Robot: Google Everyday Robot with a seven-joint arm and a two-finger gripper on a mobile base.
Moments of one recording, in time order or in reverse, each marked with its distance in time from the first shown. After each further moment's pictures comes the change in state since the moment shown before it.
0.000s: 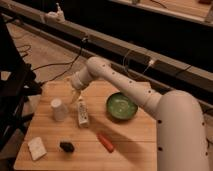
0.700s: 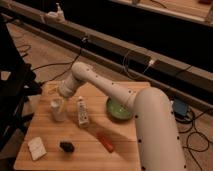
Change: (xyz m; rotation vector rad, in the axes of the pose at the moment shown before) arm -0.019 0.036 0.079 -0.220 -0.064 -0.039
